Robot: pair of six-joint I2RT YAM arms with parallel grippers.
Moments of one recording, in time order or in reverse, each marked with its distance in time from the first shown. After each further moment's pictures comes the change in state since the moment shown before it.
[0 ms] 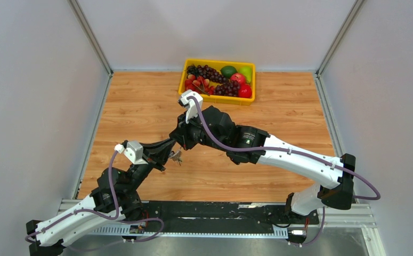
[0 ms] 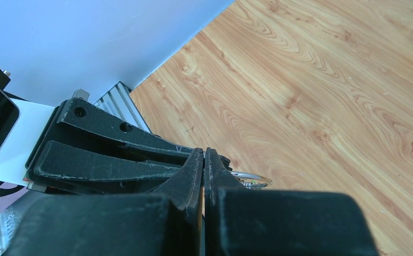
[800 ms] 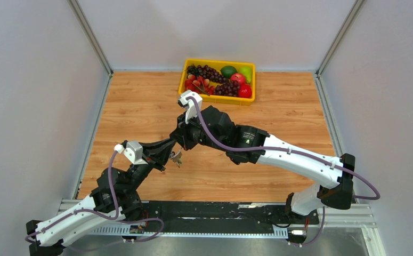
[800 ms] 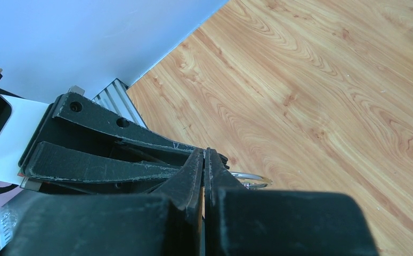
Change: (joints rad) left arm 0.000 0.000 0.000 0.003 0.004 0.000; right arm 0.001 0.004 0.008 -0.017 0.002 -0.007
